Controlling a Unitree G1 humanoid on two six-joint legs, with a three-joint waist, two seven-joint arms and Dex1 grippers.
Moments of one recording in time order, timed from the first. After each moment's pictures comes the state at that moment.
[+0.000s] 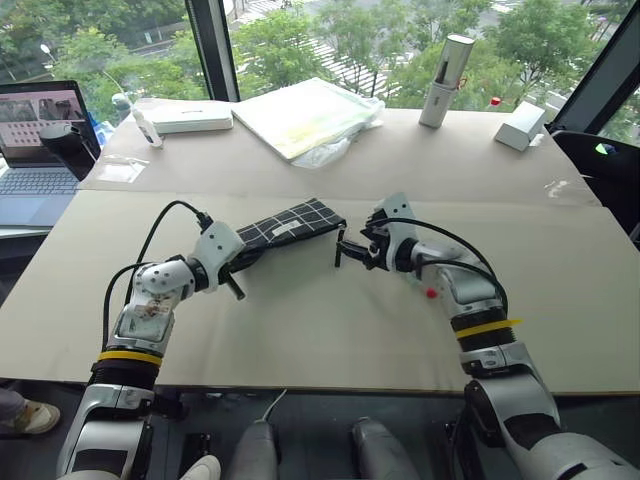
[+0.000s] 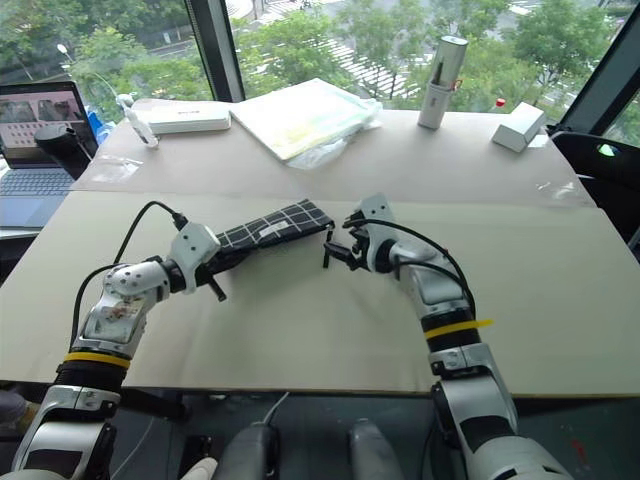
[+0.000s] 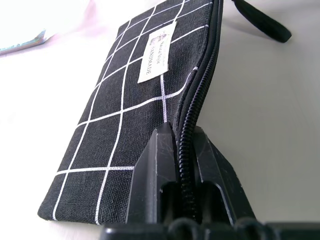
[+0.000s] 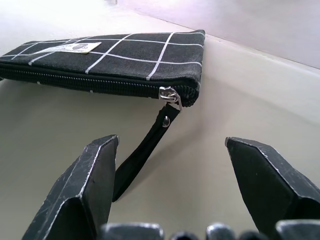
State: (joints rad) left arm -0.48 0.54 -0.02 0.23 -0.07 0.12 -0.82; right arm -0.75 -0.24 0.07 0.38 0.17 0.58 0.59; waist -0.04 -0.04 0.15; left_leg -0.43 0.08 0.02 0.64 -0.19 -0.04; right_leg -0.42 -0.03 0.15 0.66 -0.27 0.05
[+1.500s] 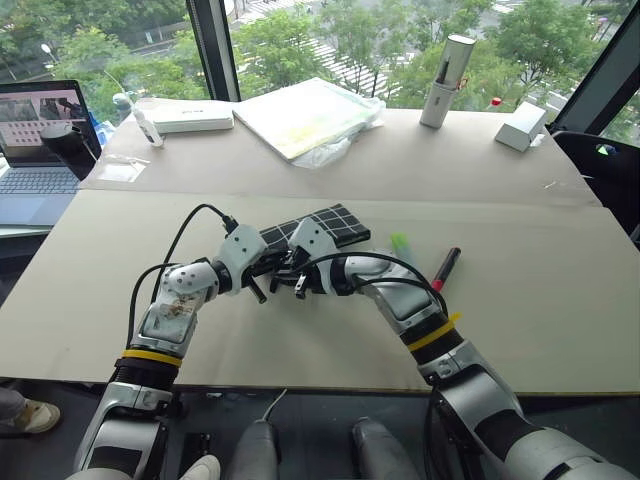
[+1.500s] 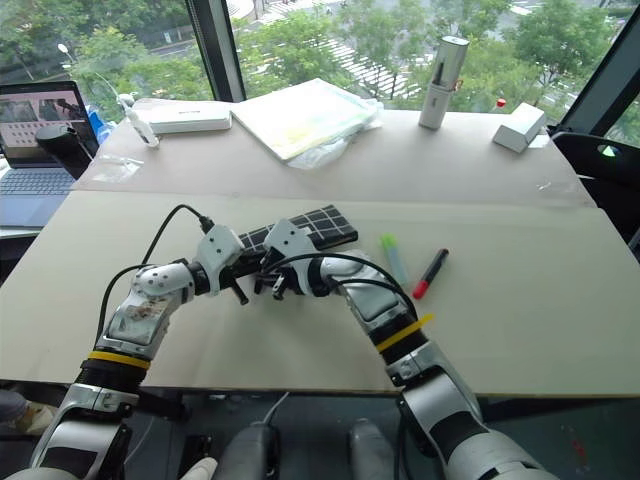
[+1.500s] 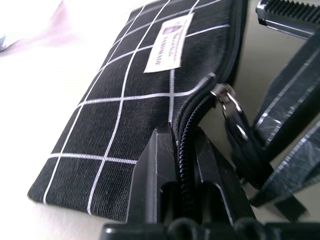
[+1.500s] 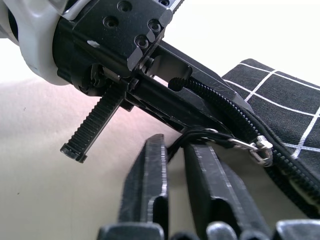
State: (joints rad) left arm -0.50 0.48 -0.10 0.21 -0.07 0.18 -0.78; right arm -0.78 -0.12 0.33 0.29 0.10 0.54 0.80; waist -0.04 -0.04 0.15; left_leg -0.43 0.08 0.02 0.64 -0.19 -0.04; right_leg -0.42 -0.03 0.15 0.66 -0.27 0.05
